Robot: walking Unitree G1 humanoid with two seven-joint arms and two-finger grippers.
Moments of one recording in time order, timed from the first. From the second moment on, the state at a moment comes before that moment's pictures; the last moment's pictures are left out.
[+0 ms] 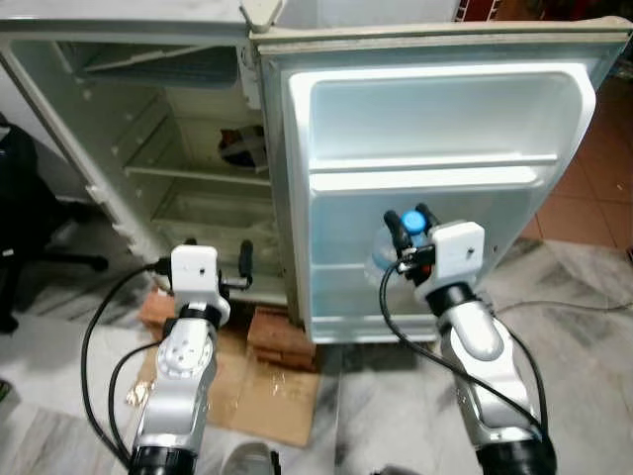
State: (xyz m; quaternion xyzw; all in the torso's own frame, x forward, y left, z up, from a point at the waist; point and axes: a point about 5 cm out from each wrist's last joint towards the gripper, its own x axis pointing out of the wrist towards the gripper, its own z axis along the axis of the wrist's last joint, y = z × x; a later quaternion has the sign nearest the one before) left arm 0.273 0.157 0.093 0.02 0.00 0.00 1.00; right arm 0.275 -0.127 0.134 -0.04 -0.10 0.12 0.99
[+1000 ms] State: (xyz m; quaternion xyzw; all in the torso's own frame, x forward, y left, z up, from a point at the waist) left arm 0.273 0.153 0.091 -0.01 0.00 0.01 1.00; right arm 0.276 -0.137 0.137 -0.07 -0.11 0.11 0.99
